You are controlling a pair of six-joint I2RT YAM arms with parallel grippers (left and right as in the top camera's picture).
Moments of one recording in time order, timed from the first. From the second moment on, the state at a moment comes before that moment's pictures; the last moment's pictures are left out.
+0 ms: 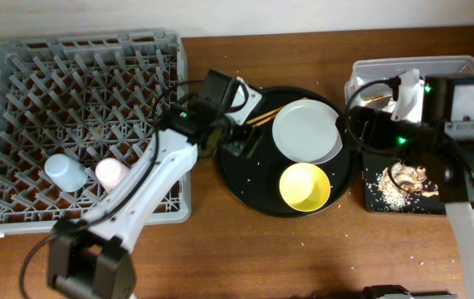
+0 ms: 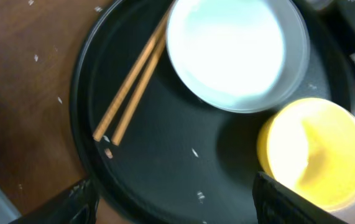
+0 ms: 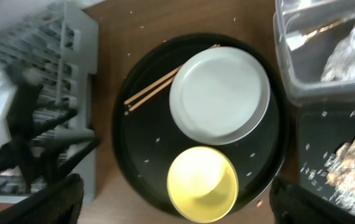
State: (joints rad) left arm -0.52 1.77 1.49 -0.72 0.17 0.09; right arm 0.00 1.22 1.46 -1.12 -0.29 0.28
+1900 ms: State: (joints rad) left arm -0.18 2.05 1.74 -1.00 -0.08 -0.20; right arm 0.00 1.33 1.46 -1.16 -0.30 0.28
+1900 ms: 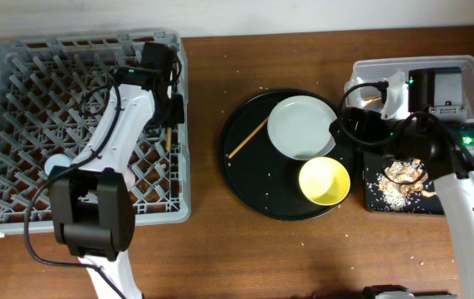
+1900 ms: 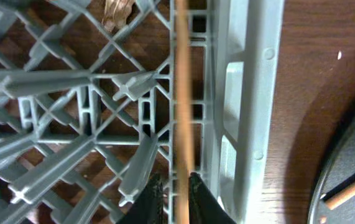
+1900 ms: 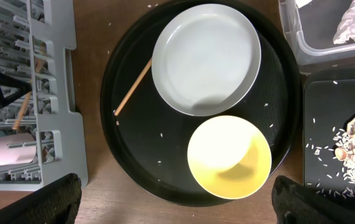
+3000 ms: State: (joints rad) left arm -0.24 2.20 2.31 -1.43 -0.07 -0.18; right arm 0.00 1.33 1.46 -1.16 -0.30 0.28
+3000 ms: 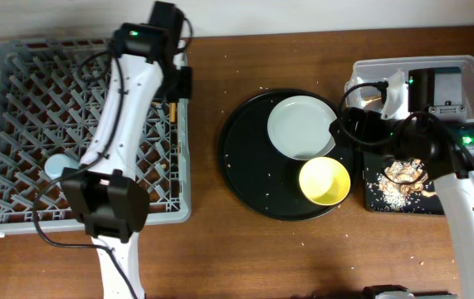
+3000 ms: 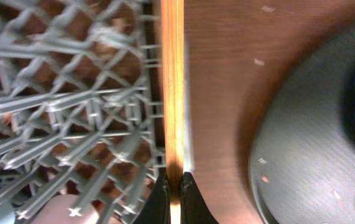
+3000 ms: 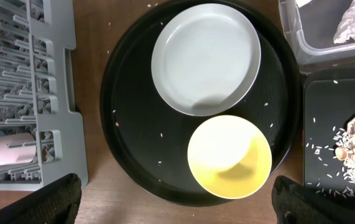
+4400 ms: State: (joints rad) left arm -0.80 2.51 2.25 -1.19 0.31 -0.22; right arm -0.33 1.28 1.46 -1.20 -0.30 0.28
